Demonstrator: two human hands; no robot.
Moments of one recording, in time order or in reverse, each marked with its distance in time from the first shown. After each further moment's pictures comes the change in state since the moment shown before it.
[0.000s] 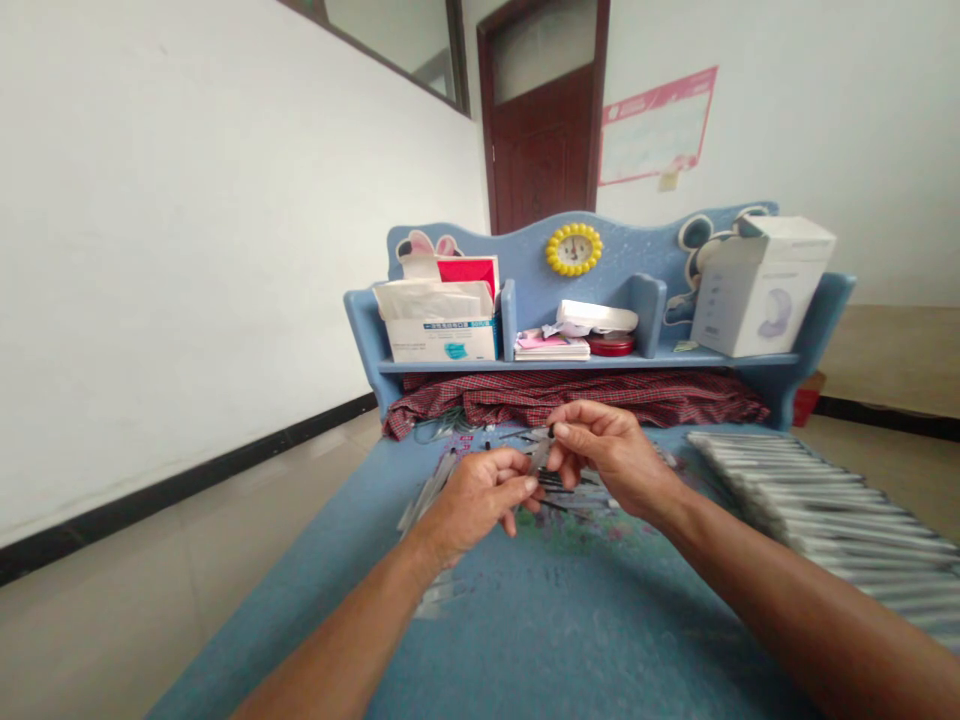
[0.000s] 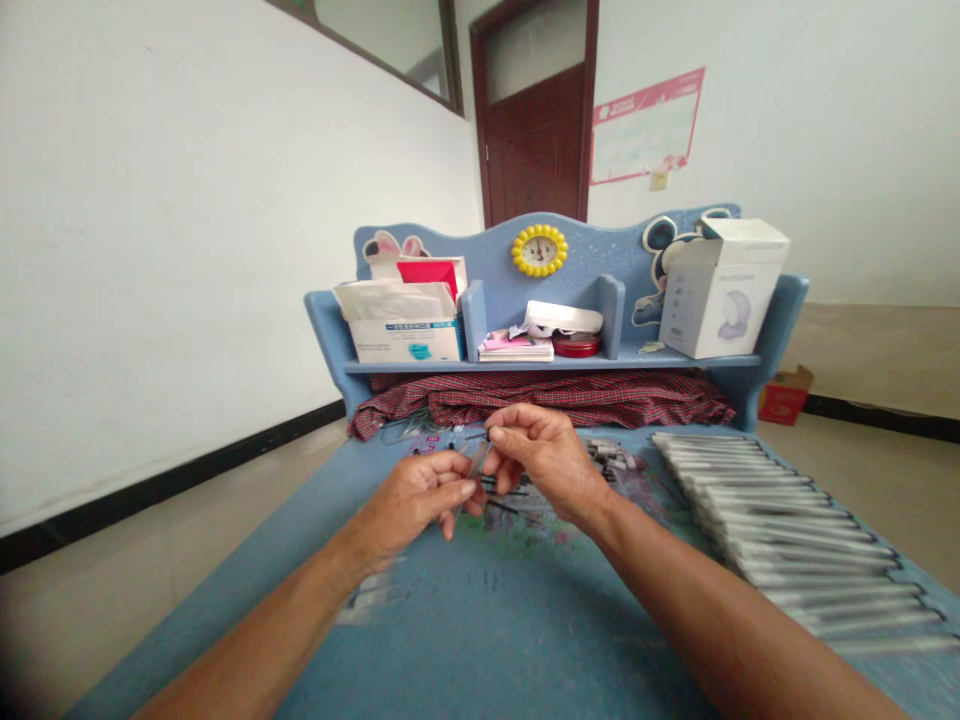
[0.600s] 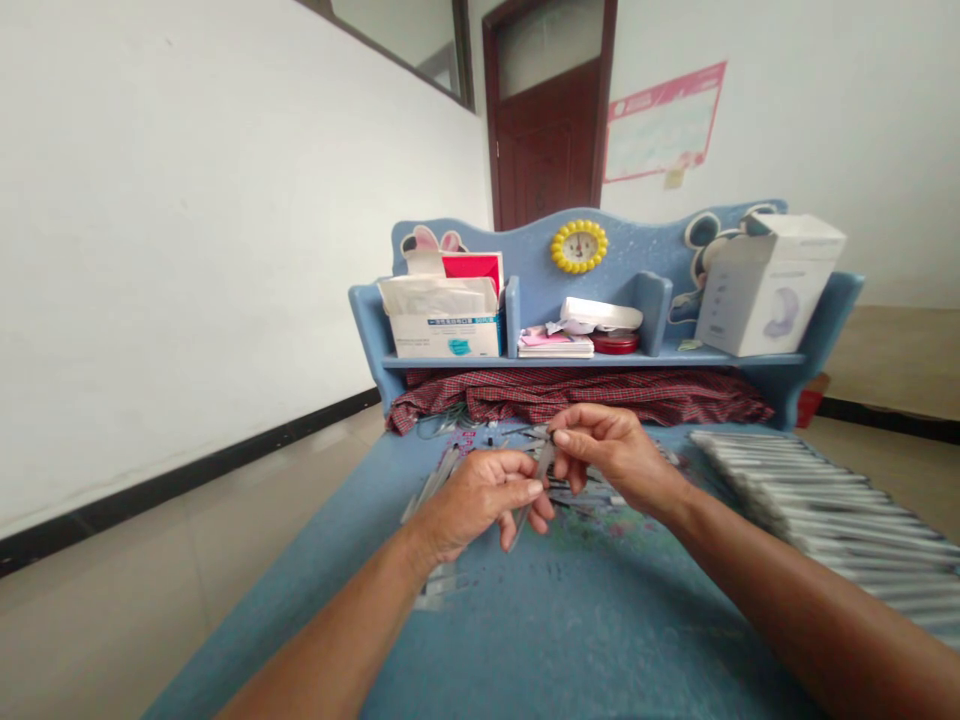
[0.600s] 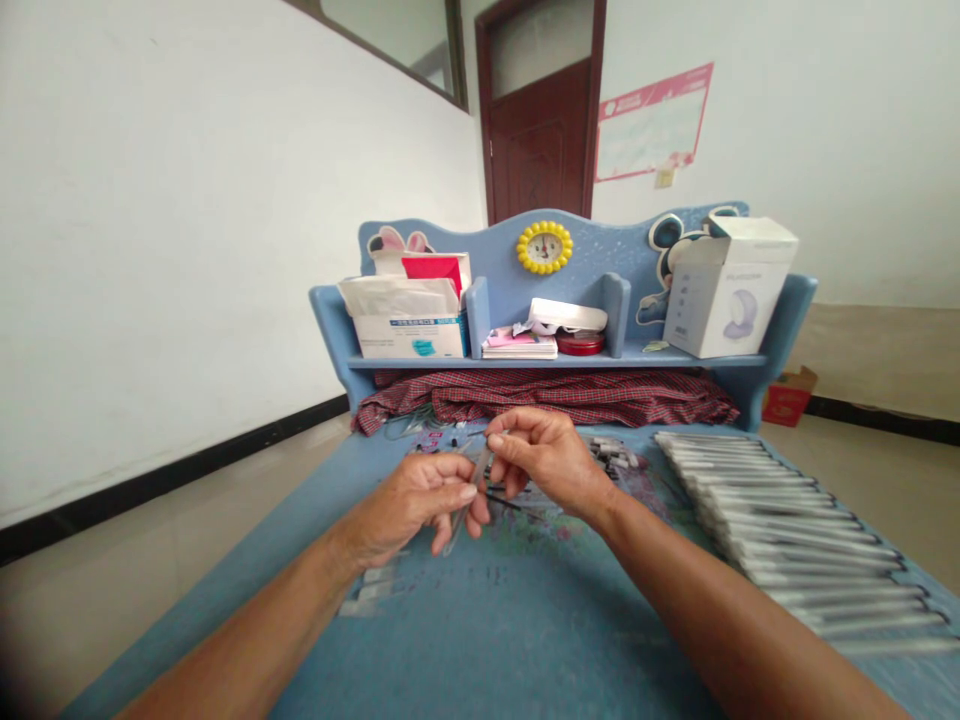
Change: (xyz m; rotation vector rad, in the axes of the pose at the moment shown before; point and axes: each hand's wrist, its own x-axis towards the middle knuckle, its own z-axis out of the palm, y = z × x) left_hand -0.005 0.000 -0.006 -0.131 -0.197 -0.039; right_hand -0.001 -0.003 -0.002 -0.150 -0.060 0.030
